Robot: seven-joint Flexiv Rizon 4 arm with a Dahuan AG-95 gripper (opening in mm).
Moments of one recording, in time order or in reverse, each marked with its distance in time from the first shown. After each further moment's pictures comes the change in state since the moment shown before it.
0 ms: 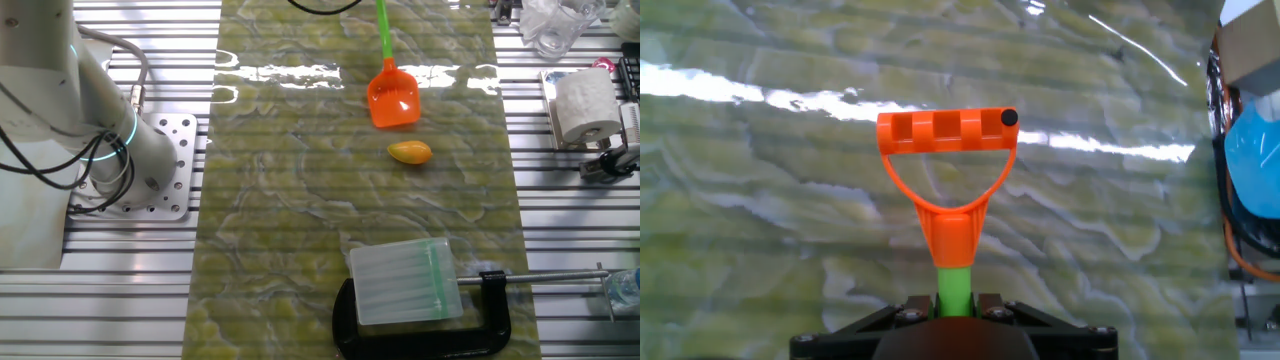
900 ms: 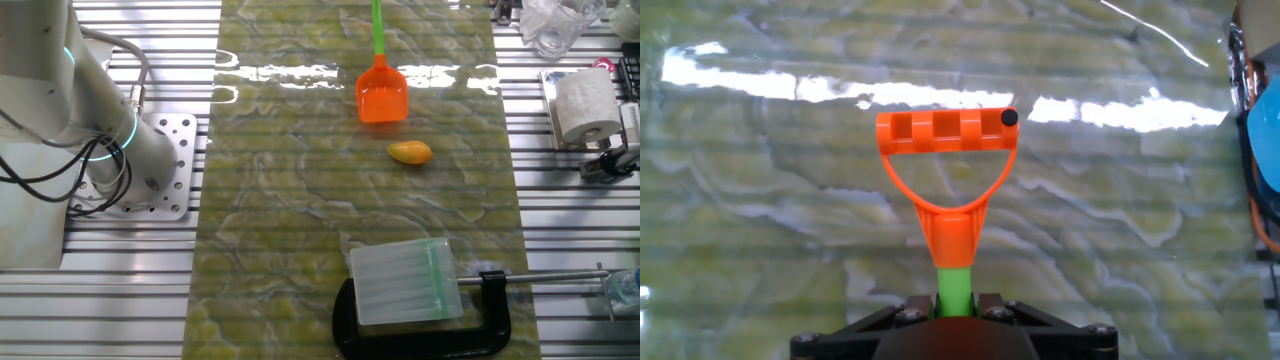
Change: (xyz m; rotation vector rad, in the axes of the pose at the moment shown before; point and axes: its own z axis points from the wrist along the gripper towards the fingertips) arm -0.008 0.004 -0.002 -0.067 0.041 0.060
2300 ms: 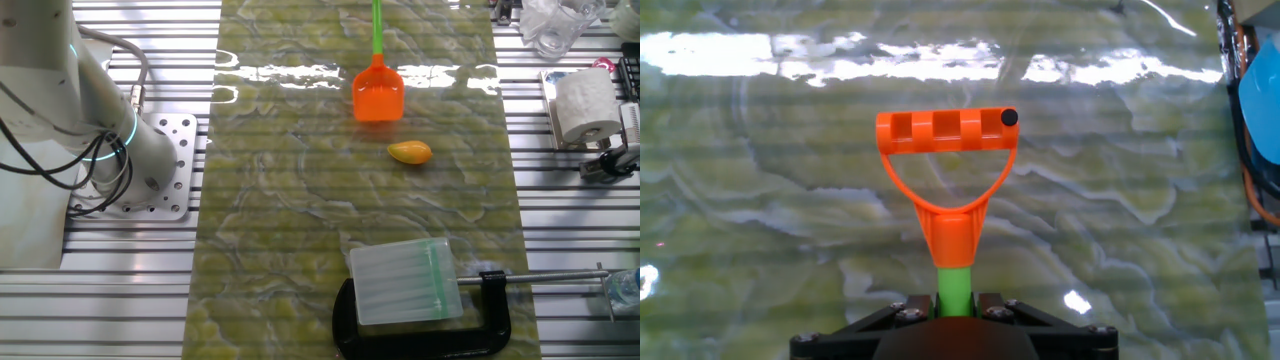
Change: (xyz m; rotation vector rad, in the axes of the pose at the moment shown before) arm 0.001 0.000 0.000 0.004 0.039 0.056
